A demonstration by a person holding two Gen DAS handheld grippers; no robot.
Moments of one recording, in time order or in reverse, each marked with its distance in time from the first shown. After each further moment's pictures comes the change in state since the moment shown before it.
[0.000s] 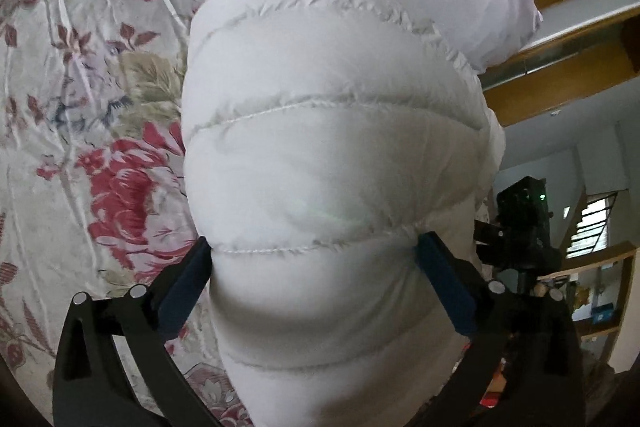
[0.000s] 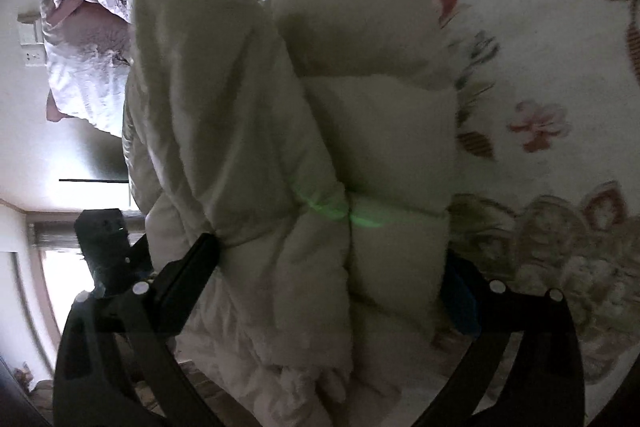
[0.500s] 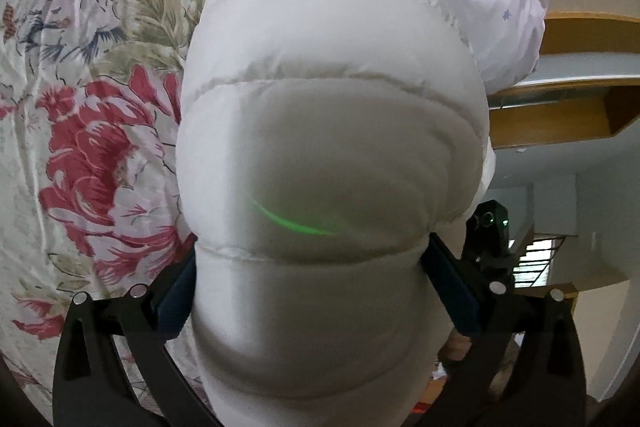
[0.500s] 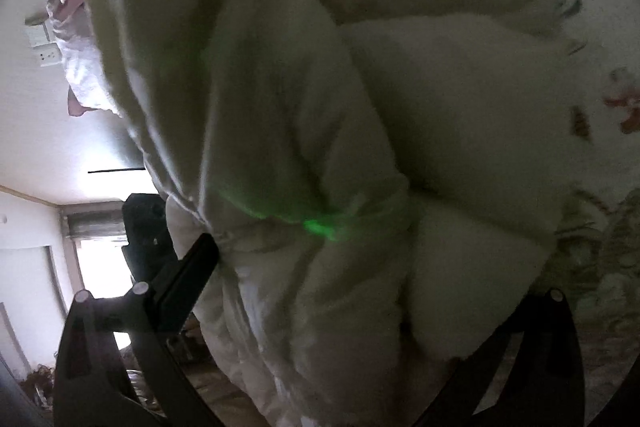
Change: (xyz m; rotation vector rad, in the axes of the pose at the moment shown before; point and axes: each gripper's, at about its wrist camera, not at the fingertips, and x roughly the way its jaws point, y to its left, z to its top) left arm 0.013 0.041 -0.003 -0.177 0.029 -0.193; right arm 0.041 0.016 -0.005 0.020 0.095 0.148
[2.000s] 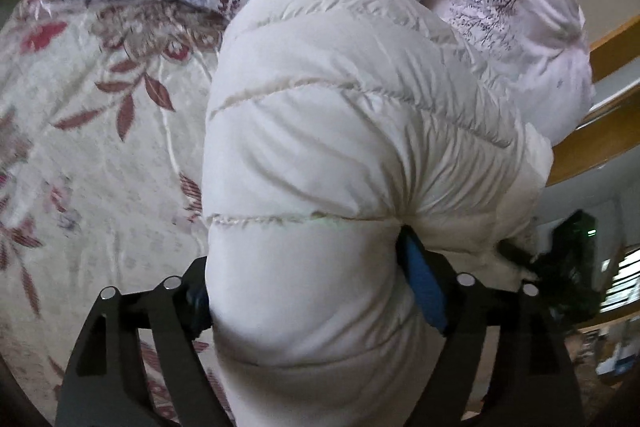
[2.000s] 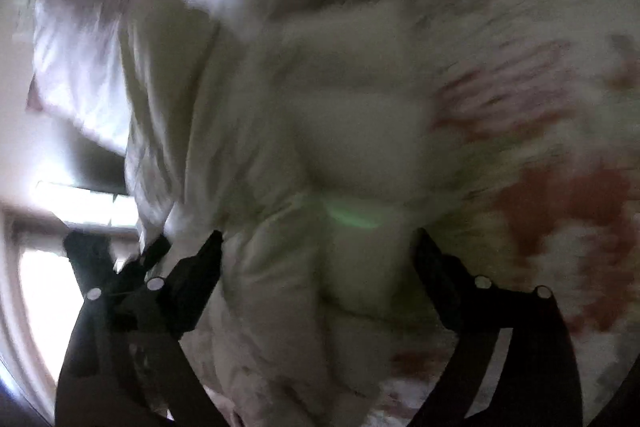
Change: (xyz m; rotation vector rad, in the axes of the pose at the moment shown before) left arm -0.132 0.043 0.031 0.122 -0.229 0.413; right arm 0.065 0.111 -0.045 -0.064 -0.251 -0.249
